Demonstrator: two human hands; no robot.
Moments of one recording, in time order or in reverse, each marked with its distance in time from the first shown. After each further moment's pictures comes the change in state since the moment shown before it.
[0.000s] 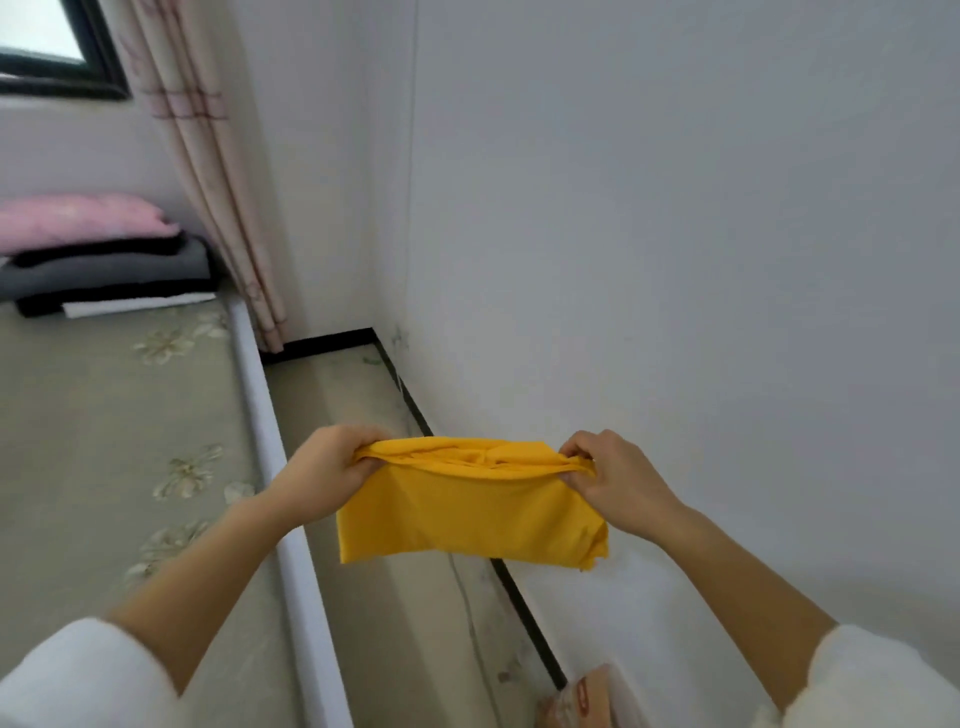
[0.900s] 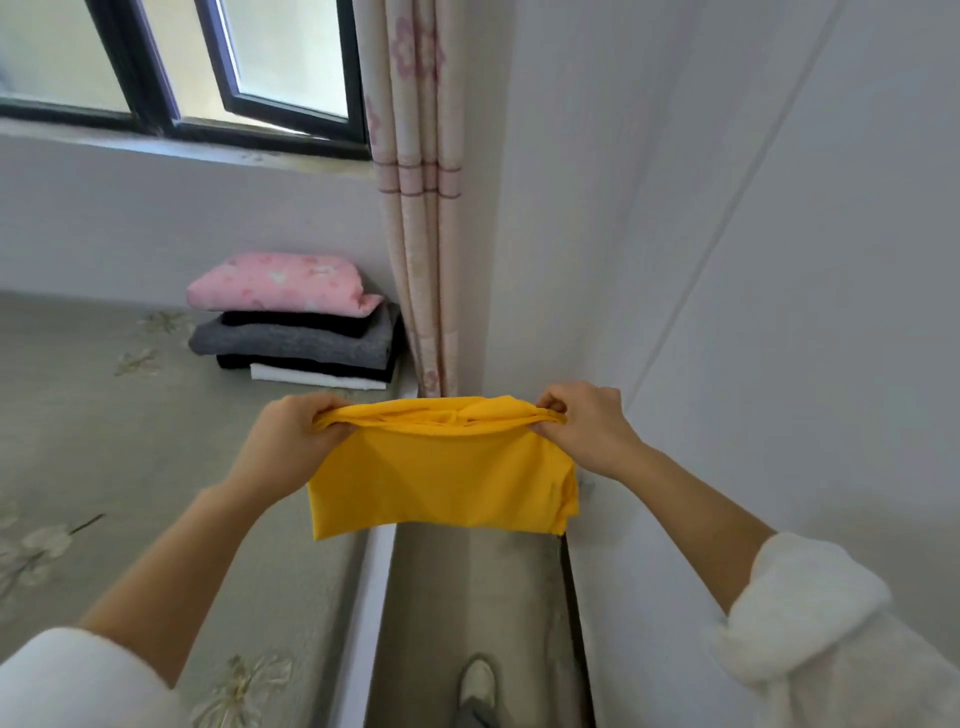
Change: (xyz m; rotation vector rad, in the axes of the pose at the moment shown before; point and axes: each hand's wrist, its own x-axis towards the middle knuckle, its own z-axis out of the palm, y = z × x) left_hand 0.315 -0.313 -0.239 0.110 0.560 -0.542; right_hand 0.661 -0.227 0.071 0.038 -0.129 -0.543
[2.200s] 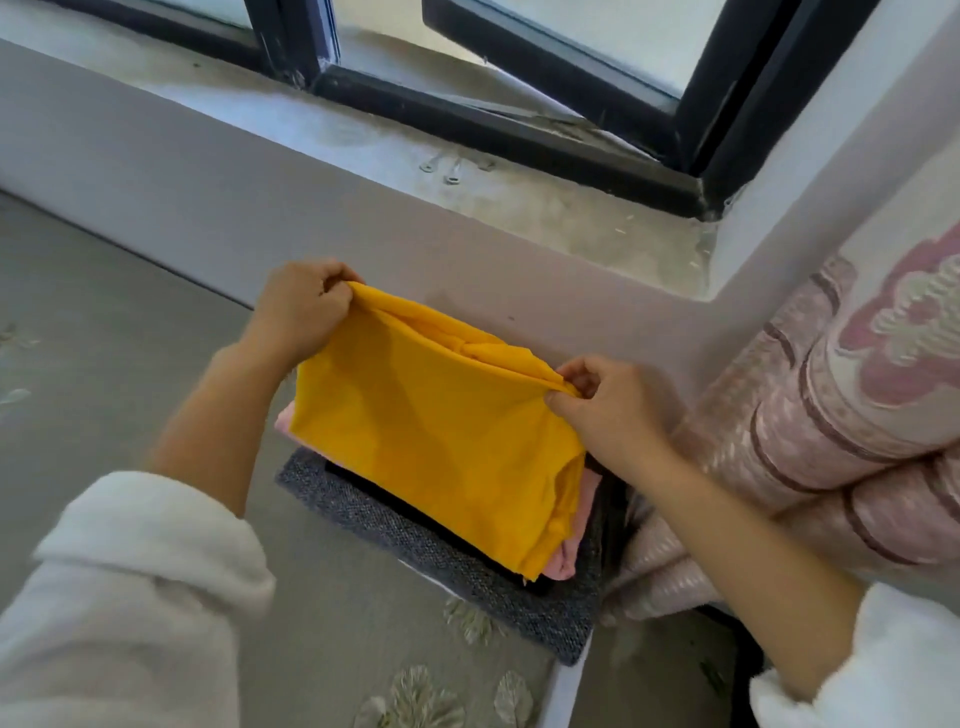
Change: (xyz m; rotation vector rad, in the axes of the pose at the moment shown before) left_hand 0.602 -0.387 -0.132 0.114 0.261 -0.425; right_hand 0.695 -0.171 0.202 0.543 -0.222 -0.041
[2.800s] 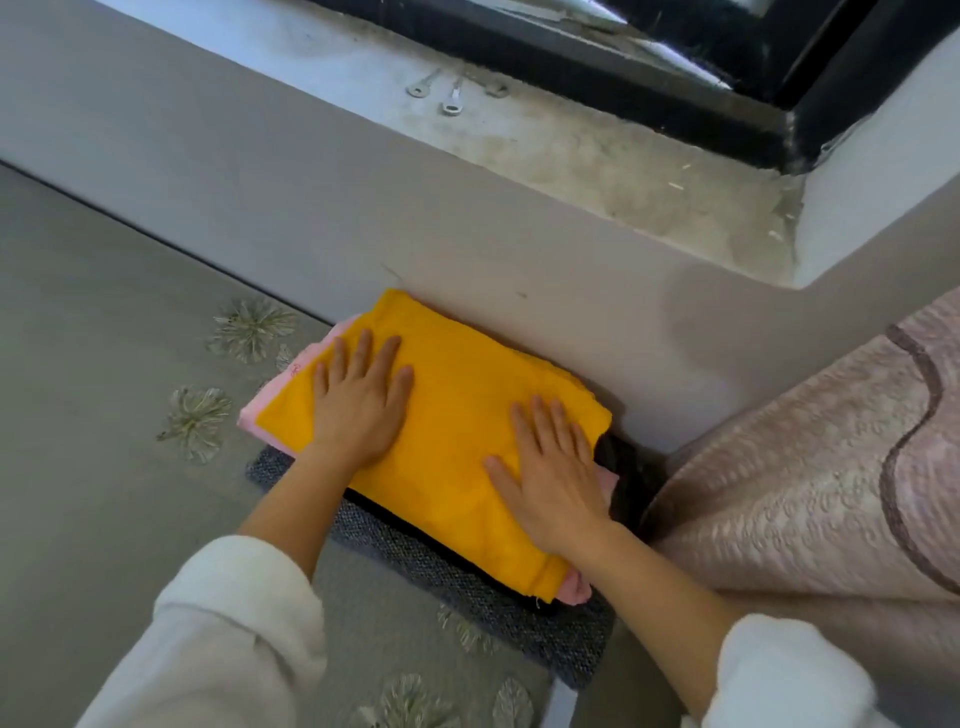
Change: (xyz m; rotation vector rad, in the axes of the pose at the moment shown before) left_hand -0.035 -0.079 0.160 0.298 -0.270 -0.134; right_hand 0.011 0.099 0.090 -0.756 -0.399 -0.038
